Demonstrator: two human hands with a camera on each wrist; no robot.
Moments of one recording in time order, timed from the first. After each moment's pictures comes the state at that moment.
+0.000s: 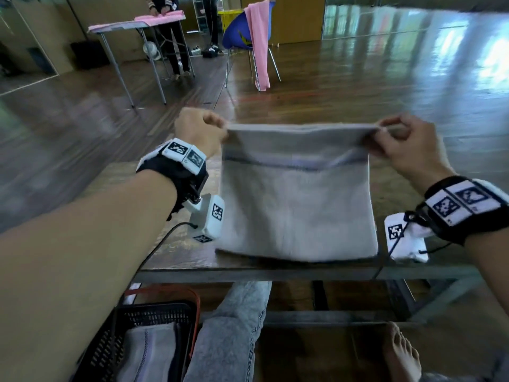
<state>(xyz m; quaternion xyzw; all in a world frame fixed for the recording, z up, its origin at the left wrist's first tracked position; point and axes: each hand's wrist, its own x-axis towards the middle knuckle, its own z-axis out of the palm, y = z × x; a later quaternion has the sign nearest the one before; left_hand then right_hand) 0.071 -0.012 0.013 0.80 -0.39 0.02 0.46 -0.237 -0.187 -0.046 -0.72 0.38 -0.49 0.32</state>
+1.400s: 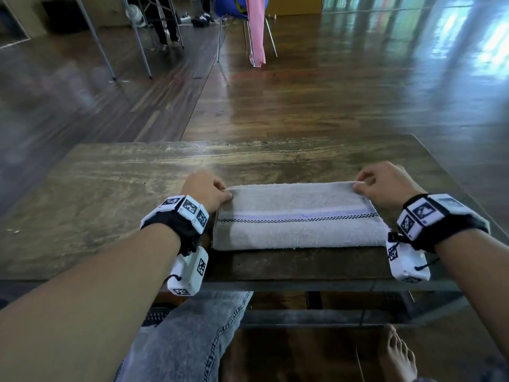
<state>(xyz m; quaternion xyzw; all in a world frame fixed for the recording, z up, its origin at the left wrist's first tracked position) 0.094 -0.032 -0.130 0.87 -0.42 -0.13 0.24 -0.216 -0.218 -0.129 -0.84 0.50 -0.13 0.19</state>
